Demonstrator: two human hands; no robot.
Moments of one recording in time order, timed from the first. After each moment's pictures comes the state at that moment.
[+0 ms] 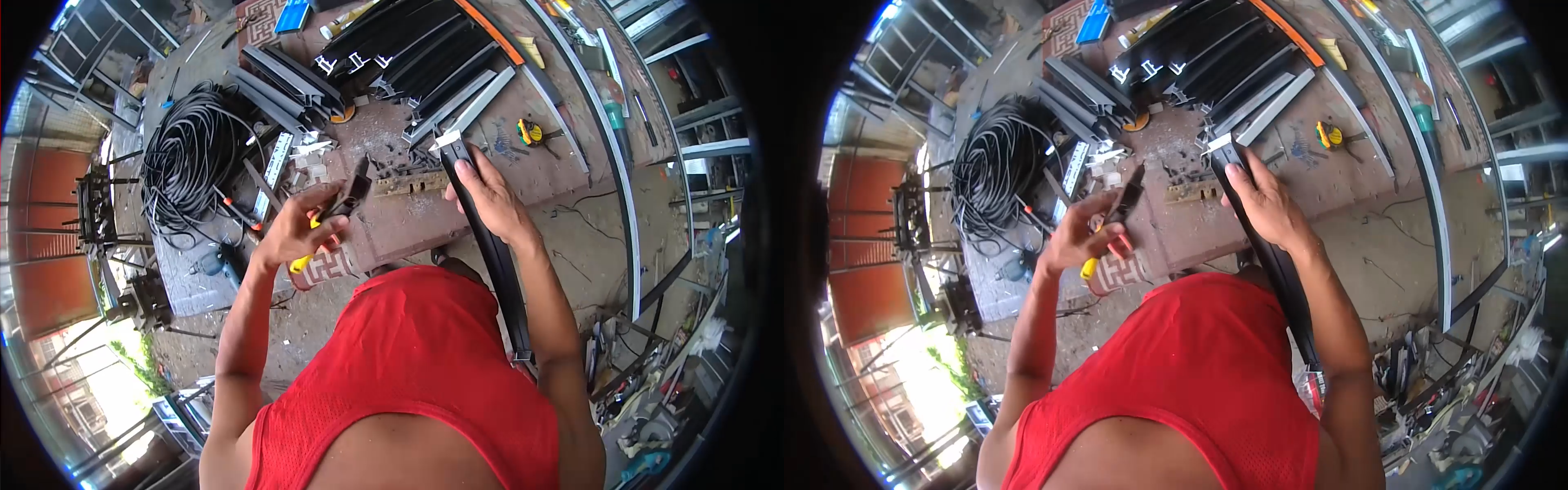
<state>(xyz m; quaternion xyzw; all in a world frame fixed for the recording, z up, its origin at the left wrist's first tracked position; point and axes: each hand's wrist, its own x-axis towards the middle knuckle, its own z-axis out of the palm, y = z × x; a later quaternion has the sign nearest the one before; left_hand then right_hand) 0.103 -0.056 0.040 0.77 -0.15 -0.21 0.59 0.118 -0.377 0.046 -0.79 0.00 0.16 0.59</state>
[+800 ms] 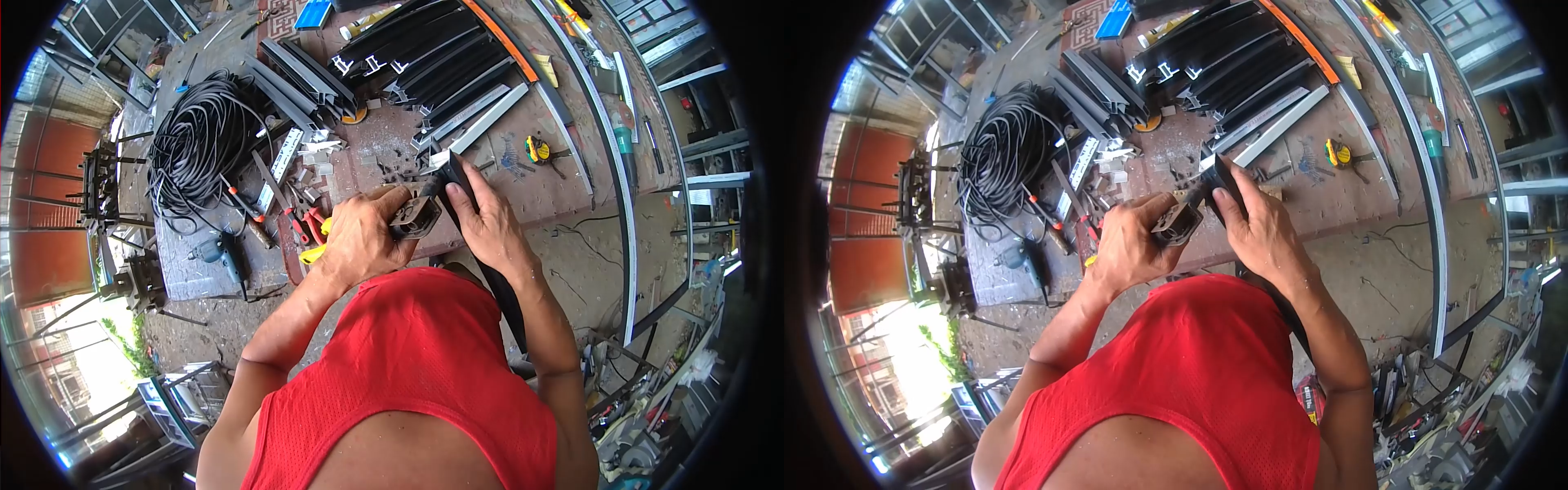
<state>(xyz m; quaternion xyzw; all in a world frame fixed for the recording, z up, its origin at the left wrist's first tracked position) 0.088 -0.154 0.073 0.90 -0.17 0.05 0.40 0.108 -0.367 0.056 -0.87 -0.14 0.01 0.47</state>
